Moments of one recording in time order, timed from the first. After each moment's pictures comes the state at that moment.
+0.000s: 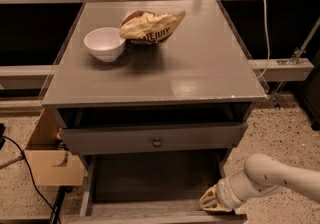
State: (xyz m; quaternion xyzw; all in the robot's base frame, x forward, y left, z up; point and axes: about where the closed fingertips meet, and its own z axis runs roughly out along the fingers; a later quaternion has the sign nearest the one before) arm 0.386 -0.169 0.402 -0.73 0.61 0.24 0.20
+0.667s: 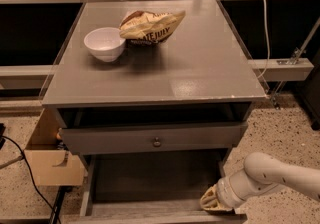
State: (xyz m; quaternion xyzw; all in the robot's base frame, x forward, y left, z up) arm 0.388 -0.170 0.402 -0.73 0.61 0.24 0.20
